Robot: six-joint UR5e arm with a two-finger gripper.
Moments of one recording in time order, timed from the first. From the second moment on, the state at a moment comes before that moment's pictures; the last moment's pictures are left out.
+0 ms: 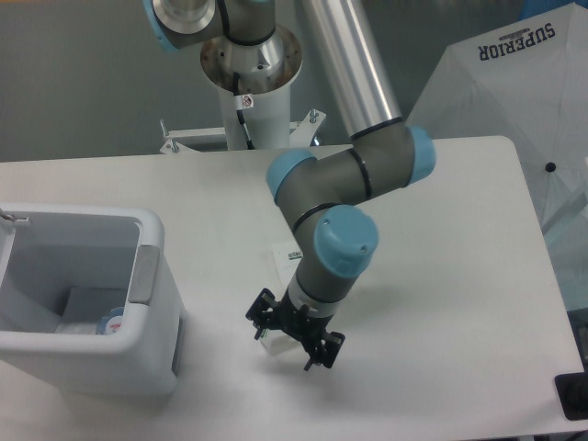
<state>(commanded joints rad) 2.38 -2.15 -1.55 -0.99 1.35 0.96</state>
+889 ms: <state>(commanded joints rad) 2.35 -2.16 -1.55 -1.03 1.51 0.99</state>
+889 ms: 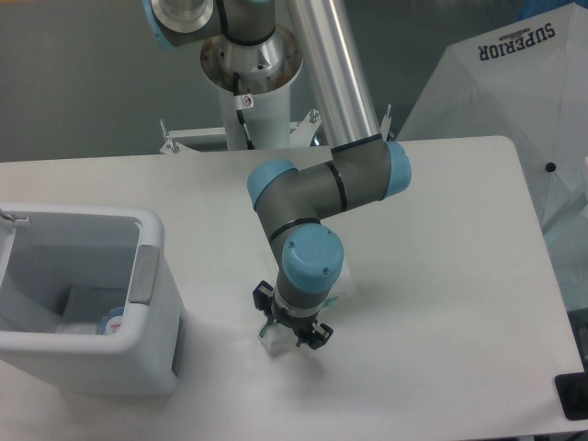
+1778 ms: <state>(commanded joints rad) 2.38 -2.08 -1.52 -1.07 1.47 0.99</state>
